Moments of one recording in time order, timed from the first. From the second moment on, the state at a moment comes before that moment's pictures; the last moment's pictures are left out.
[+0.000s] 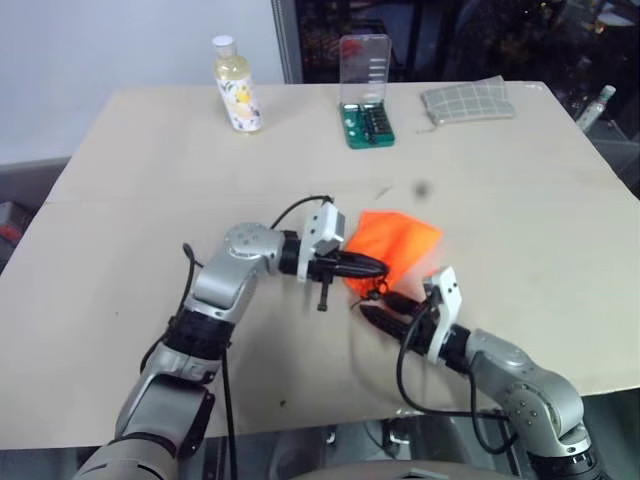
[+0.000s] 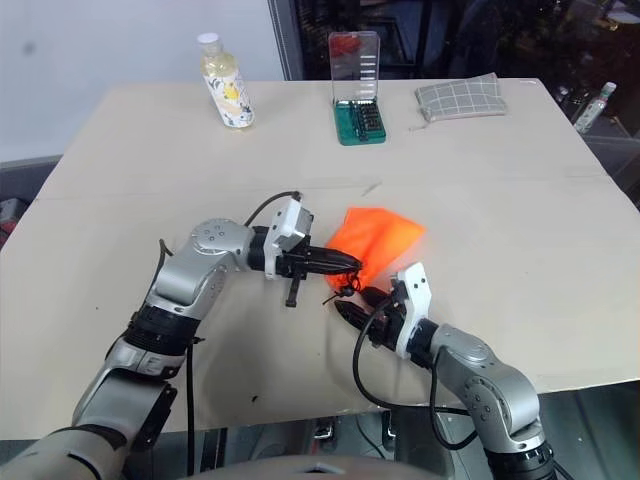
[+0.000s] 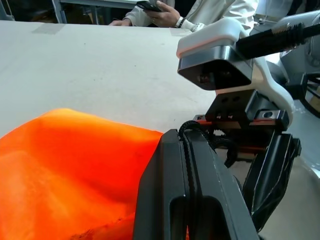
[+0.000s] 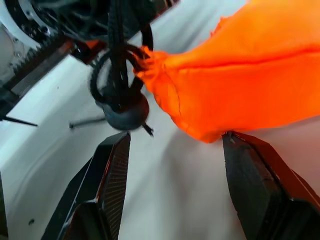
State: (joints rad) left arm -0.59 0.47 -0.24 0.04 -0.39 0.33 -1.31; right arm 0.05 -0.21 0.14 -0.51 0.61 0.75 0.47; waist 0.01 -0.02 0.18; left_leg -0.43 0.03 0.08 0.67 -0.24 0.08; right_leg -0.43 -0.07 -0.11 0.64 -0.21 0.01
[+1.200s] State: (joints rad) left arm -0.64 0.43 -0.22 -0.11 -0.52 0.48 -1.26; right arm 0.18 -0.26 0.02 -0.69 0.97 0.74 0.38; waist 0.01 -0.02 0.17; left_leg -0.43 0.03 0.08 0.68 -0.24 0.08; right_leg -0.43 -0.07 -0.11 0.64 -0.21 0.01
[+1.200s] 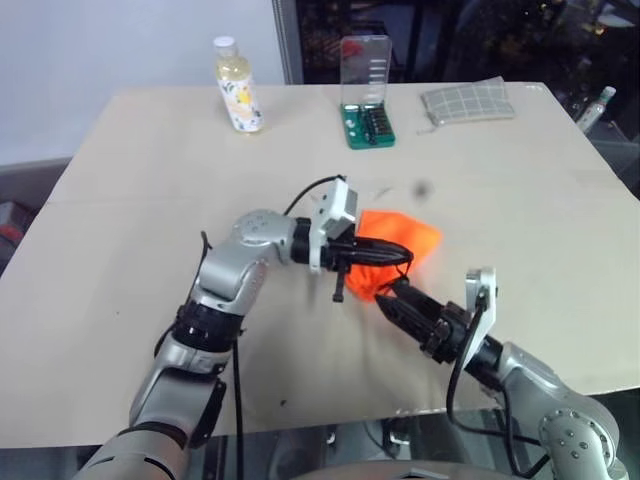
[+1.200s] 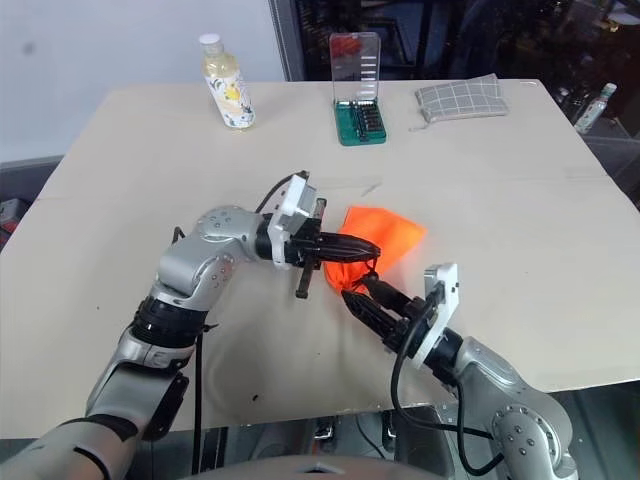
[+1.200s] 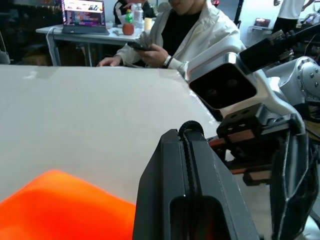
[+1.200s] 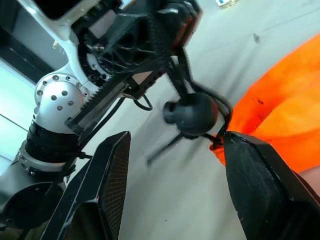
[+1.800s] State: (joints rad) left arm -0.62 0.46 -0.20 -0.18 -0.55 0.52 -1.24; right arm 0.18 -0.29 -0.01 -0.69 1.00 0.73 0.35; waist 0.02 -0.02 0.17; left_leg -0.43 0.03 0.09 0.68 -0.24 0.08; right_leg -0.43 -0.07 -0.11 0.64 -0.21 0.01
